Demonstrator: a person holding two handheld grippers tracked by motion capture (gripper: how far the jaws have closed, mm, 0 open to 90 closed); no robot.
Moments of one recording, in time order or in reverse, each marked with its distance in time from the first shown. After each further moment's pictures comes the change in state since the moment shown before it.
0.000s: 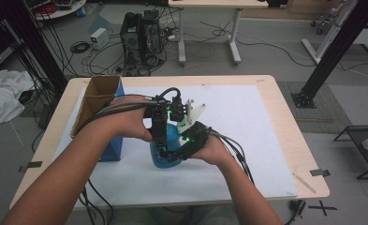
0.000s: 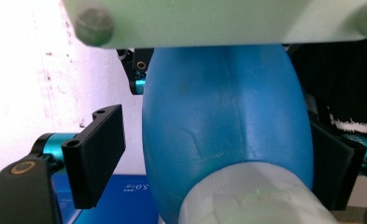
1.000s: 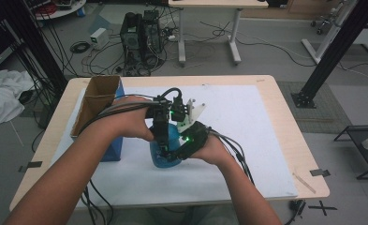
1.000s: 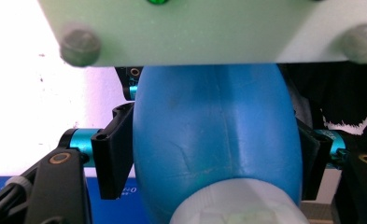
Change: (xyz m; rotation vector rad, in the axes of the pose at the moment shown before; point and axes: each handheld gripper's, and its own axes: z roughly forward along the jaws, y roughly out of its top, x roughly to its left) left arm -0.001 0.003 0.004 -0.025 -0.036 -0.042; right arm -0.004 -0.001 0.001 -0.003 -0.004 -0.023
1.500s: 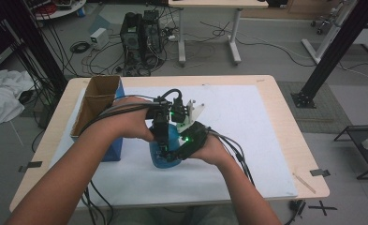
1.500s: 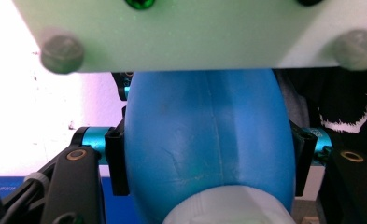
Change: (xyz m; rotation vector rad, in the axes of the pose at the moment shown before) left arm 0.003 0.001 0.000 0.043 0.004 0.038; right arm 0.000 -0.001 0.002 0.004 0.009 0.010
